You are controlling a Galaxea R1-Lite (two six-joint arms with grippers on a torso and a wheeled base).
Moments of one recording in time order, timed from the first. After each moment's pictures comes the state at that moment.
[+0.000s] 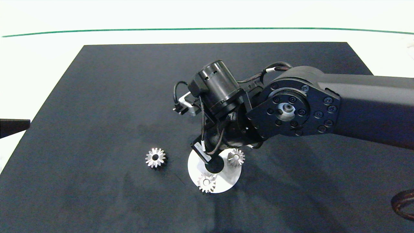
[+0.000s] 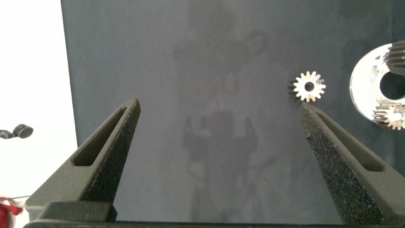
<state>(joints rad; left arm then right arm) -0.29 1.01 -1.34 0.76 0.27 0.00 0.89 2.13 -2.00 0.67 -0.29 -0.11</state>
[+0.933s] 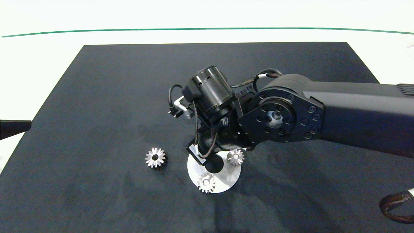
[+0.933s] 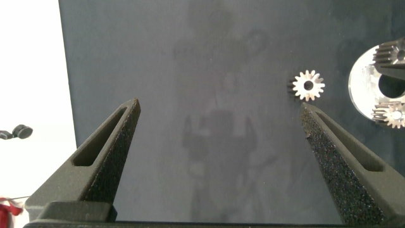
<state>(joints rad) -0.30 1.01 -1.33 0.76 0.27 0.00 0.91 2.16 -2.00 0.62 -0.29 -0.11</state>
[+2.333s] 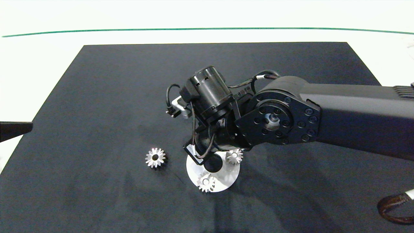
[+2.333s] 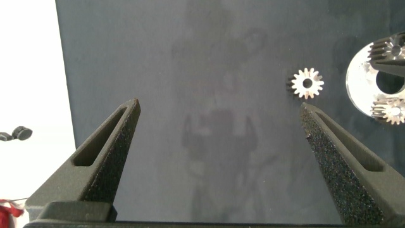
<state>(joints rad) -0.31 1.01 -1.33 0.76 0.27 0.00 0.91 2.17 -2.00 0.60 -0.29 -0.11</state>
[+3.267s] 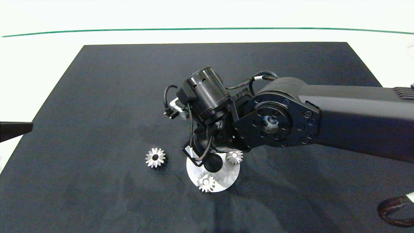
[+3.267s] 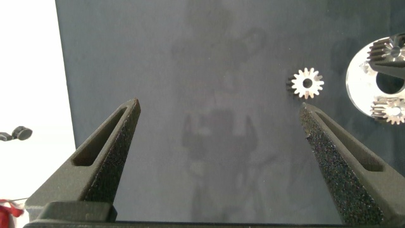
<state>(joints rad) -0.31 1.01 -1.33 0.76 0.27 0.00 0.92 2.17 -2.00 0.60 -0.32 -0.11</state>
